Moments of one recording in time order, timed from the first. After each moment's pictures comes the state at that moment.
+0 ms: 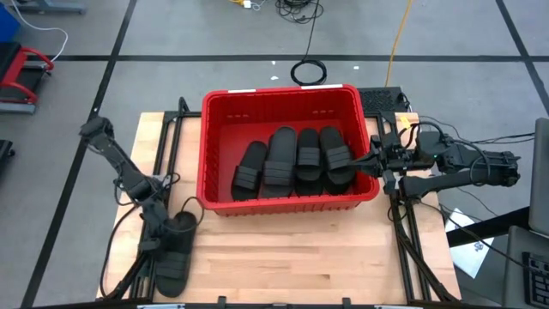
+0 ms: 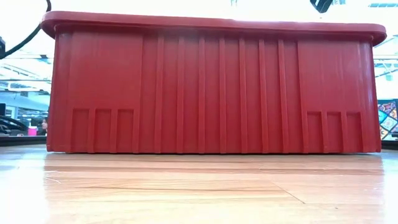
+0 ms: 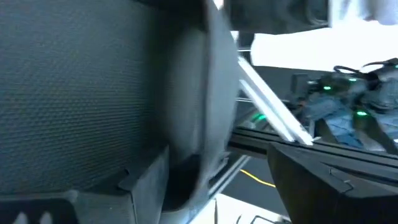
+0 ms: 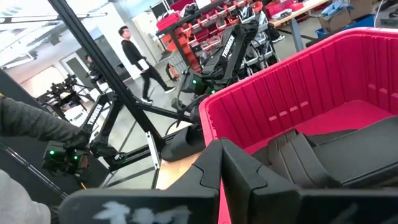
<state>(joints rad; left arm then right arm) -0.85 0.53 0.09 -0.18 0.56 -1.20 0.03 0.60 0.82 -0.32 -0.03 0.48</state>
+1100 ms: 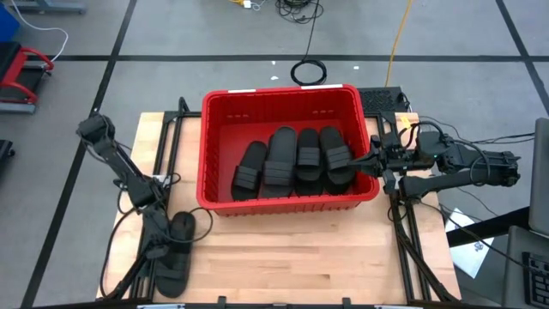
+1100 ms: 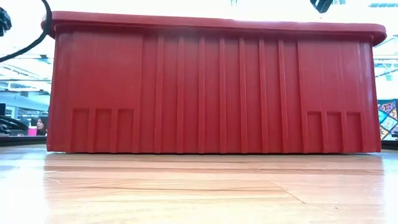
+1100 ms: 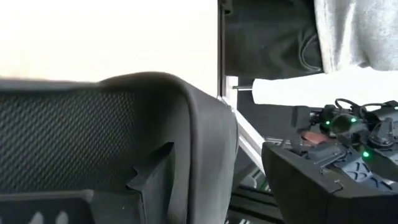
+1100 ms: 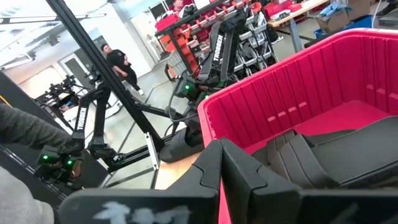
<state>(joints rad) -0.93 0.81 0.08 0.21 0.33 -1.25 0.03 0.60 0.82 -0.32 -0.03 0.48</state>
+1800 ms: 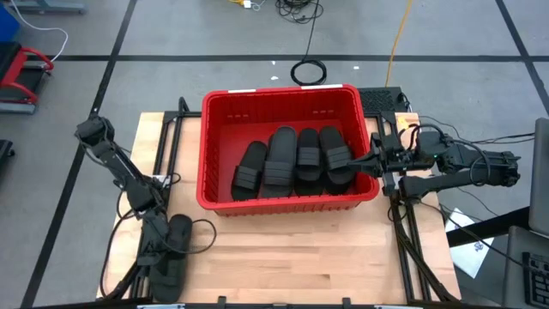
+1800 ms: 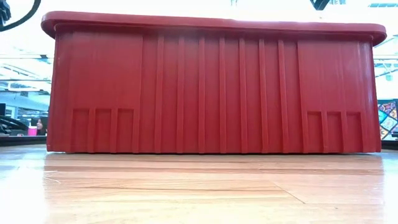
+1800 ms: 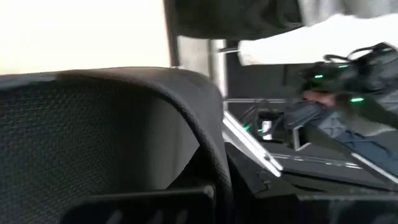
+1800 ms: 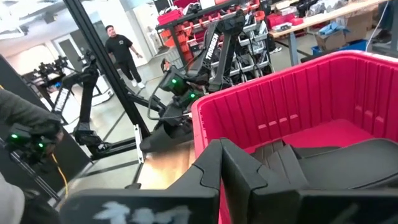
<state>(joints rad) -0.93 0.92 0.21 0.20 0.51 -1.17 0.03 0.60 0.82 -0.32 -0.02 0.35</state>
